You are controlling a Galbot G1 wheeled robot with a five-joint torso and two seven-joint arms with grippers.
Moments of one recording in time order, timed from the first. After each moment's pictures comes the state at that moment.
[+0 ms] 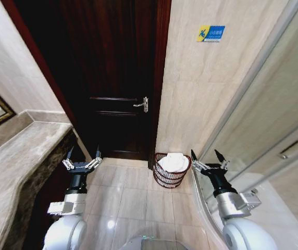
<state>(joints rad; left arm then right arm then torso) 1.76 -1.41 -0.69 -2.35 -0.19 -0.25 -0.10 -1.72 1.47 0.61 2.50 0.12 -0.23 -0.03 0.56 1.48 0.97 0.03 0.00</state>
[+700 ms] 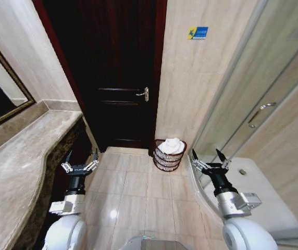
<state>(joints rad) 1.75 -1.39 -0.71 -2.29 -0.18 -0.25 -0.11 -1.73 1.49 0.61 2.50 0.09 -0.21 -0.01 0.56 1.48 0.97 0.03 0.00</state>
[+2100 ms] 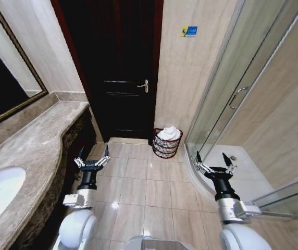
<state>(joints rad) 1.68 -1.40 -0.58 -2.30 -0.14 -0.18 -0.17 -1.76 1.56 0.60 2.48 0.00 -0.10 0.03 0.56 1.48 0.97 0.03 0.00</state>
